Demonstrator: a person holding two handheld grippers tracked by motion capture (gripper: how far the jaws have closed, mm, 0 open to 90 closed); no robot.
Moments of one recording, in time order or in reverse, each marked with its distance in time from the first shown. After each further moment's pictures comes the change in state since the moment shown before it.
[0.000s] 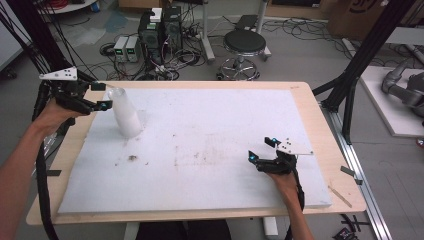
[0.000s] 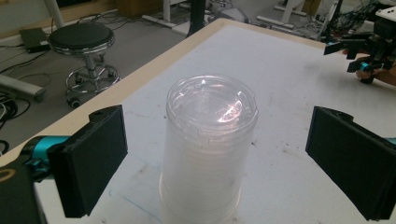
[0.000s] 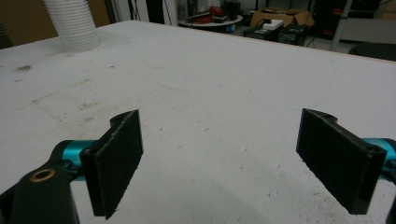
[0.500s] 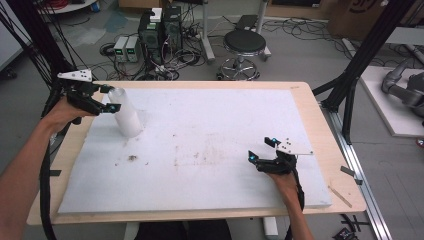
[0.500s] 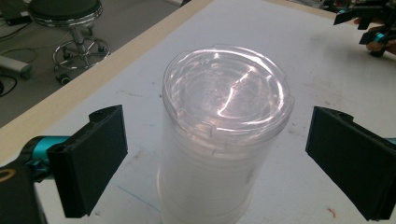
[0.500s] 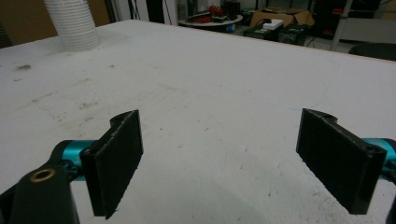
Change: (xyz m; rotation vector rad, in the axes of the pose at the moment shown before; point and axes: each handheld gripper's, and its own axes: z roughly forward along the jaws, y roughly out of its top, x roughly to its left) left arm 0.006 -0.002 0.027 0.117 -0.018 -0.004; right arm 0.000 0.000 0.000 0.002 -0.002 -0.001
